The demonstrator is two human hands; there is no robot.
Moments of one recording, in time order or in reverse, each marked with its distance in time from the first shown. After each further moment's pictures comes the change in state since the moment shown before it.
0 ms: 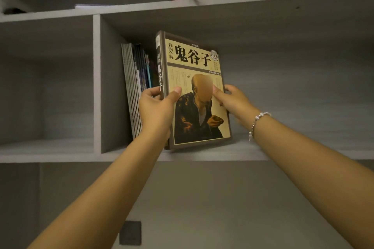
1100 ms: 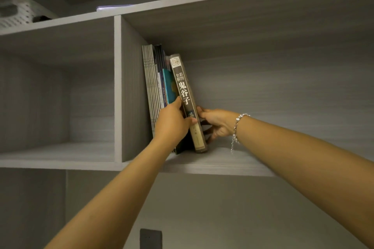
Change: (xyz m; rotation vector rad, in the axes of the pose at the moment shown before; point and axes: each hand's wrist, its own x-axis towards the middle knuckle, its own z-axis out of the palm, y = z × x) left_hand 0.057 -0.036 -0.032 0.948 -0.207 0.235; right_hand 0.047 0.014 0.106 0.152 -0.510 0.400
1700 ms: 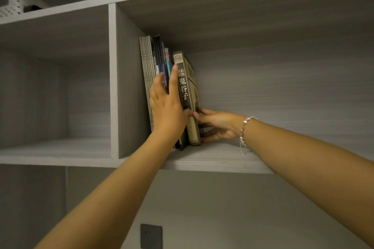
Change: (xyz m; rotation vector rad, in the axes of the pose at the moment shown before) left_hand 0.012 -0.009 0.009 0.326 0.325 0.223; right_hand 0.011 0.024 -0.014 -0.017 -0.164 -0.064
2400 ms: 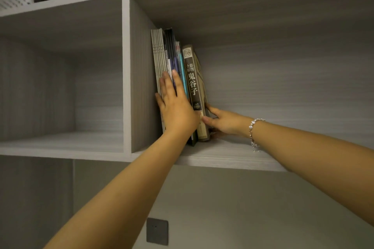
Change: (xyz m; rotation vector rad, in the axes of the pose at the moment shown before) left_hand 0.000 -0.011 0.012 0.011 -0.166 -0.160; right_hand 0.007 0.008 0.007 -0.688 0.148 -0.150
